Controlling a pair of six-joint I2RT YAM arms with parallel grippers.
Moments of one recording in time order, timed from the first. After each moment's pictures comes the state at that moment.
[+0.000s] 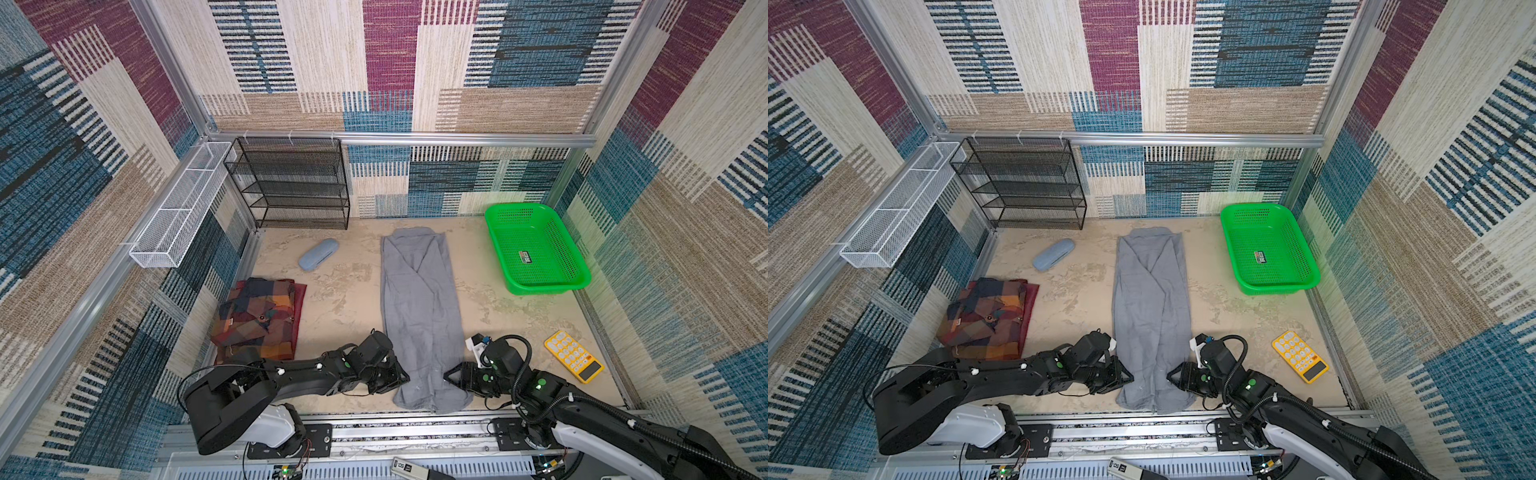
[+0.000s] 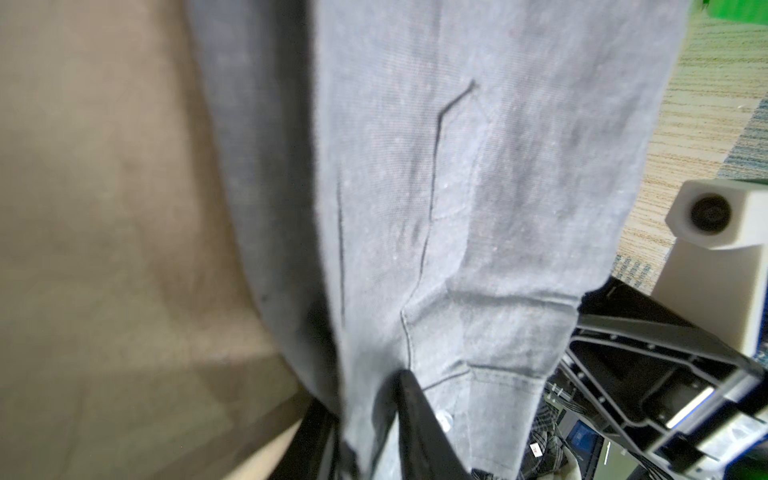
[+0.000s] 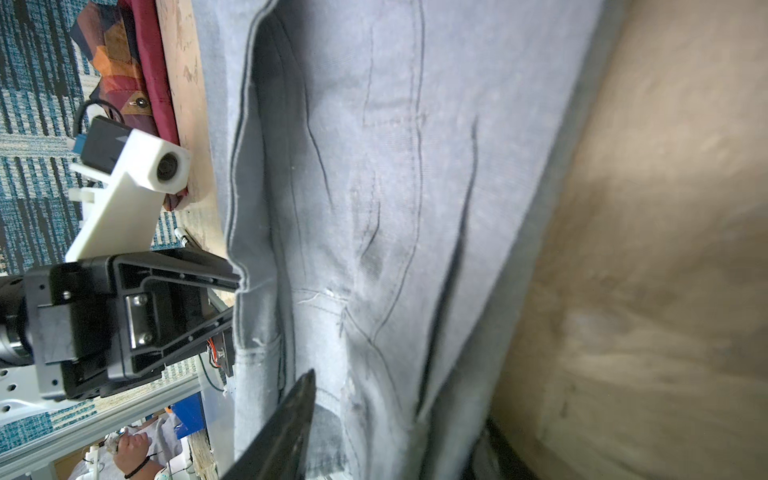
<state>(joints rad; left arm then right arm) -0.96 1.42 0.44 0.05 0.32 -1.26 0.74 0.74 0.13 -0.19 -0.35 1.02</state>
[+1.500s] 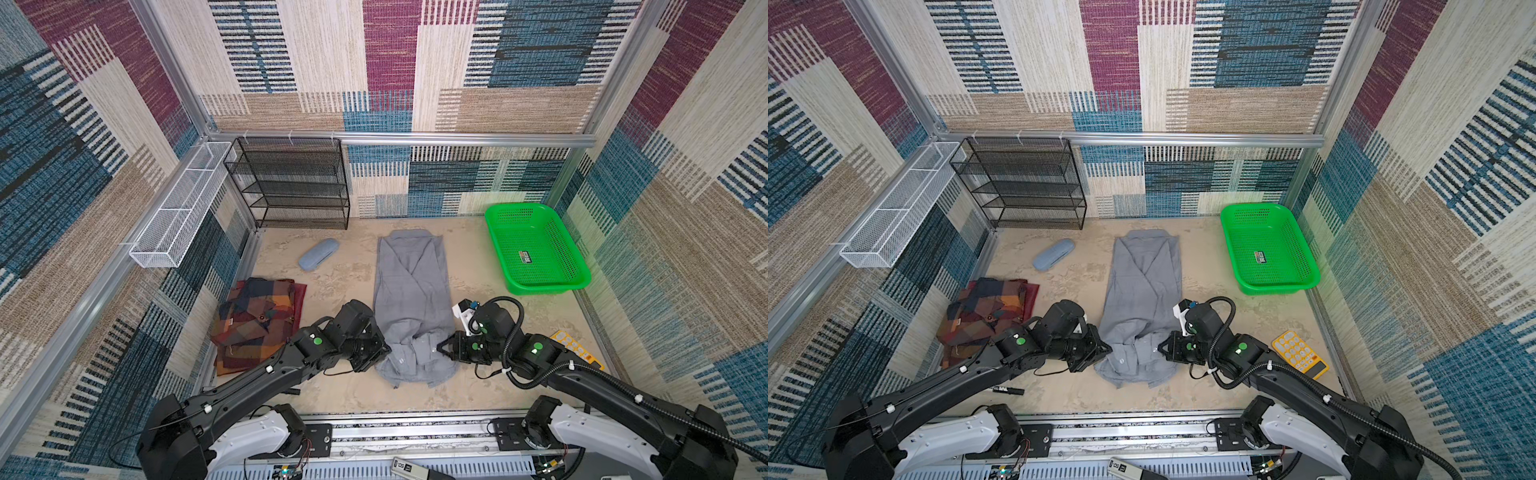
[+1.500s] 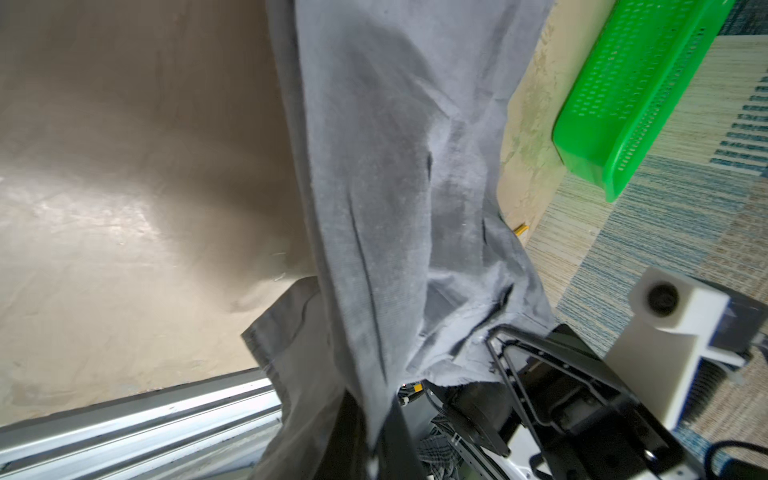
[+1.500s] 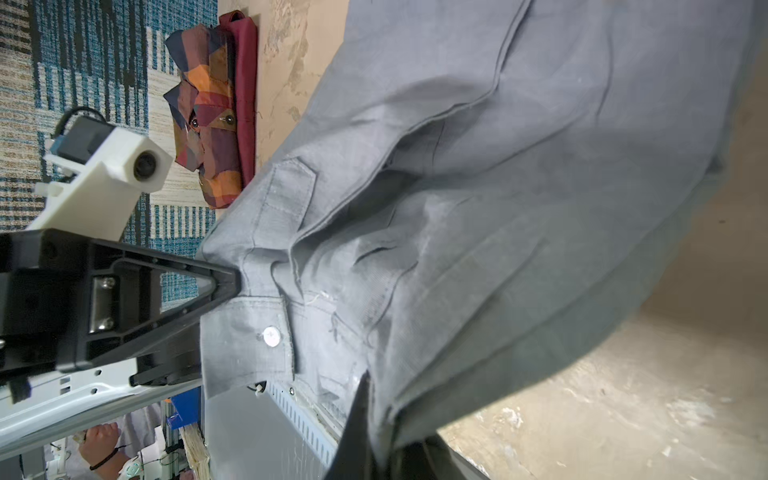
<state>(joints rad) -0.80 1.11 0.78 -0.54 0.27 -1.38 0.74 0.95 0.60 -0.42 -0.33 0.86</state>
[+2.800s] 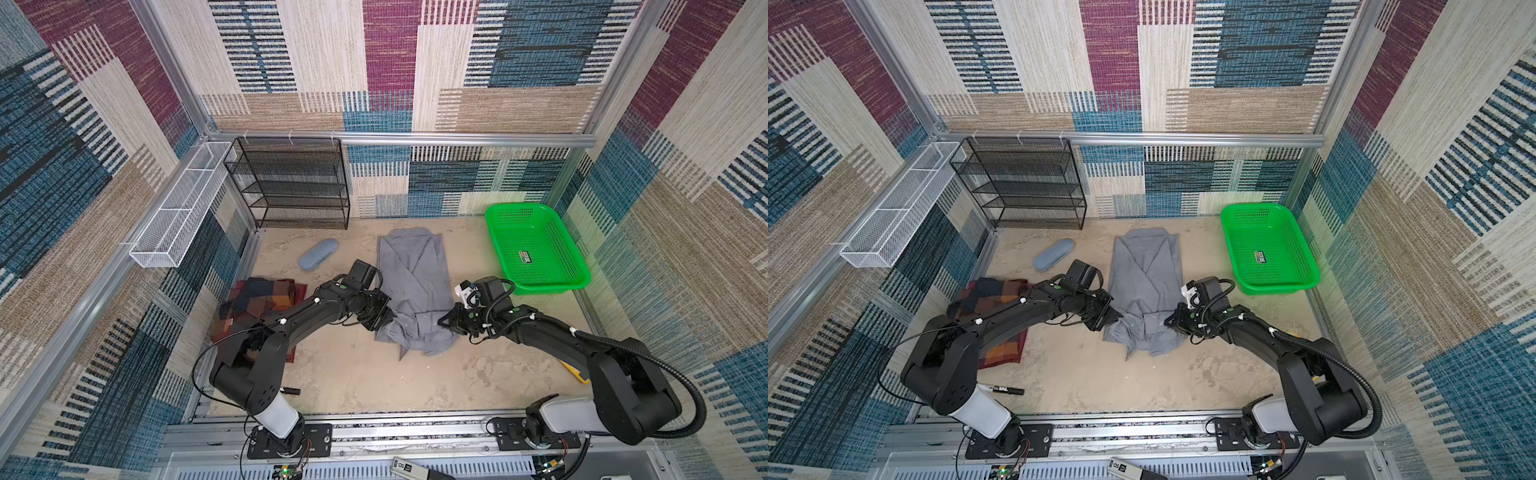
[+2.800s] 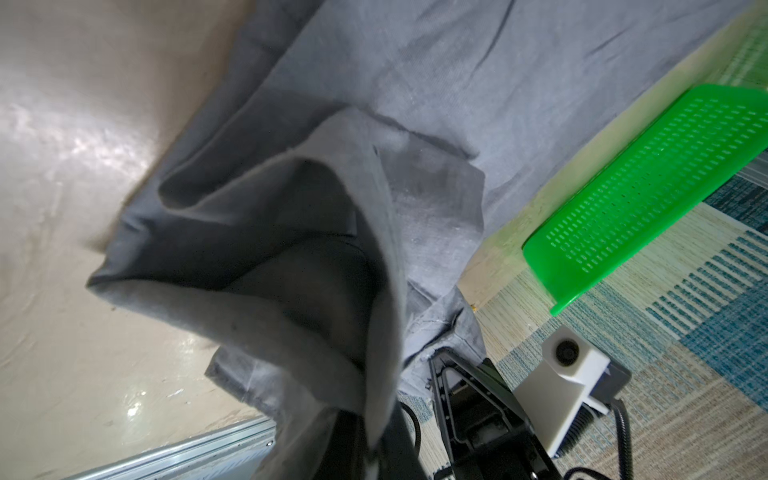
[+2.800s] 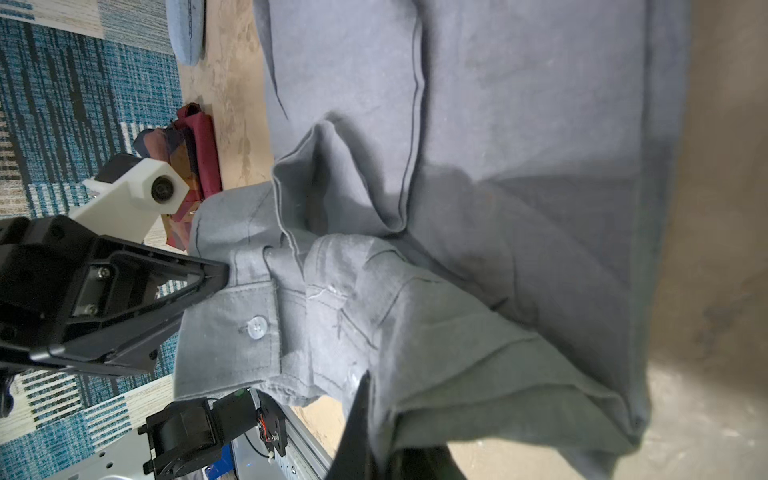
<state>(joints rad) -0.52 1.64 1.04 -0.45 0.50 -1.43 0.38 1.41 0.68 -0.18 -0.58 0.73</state>
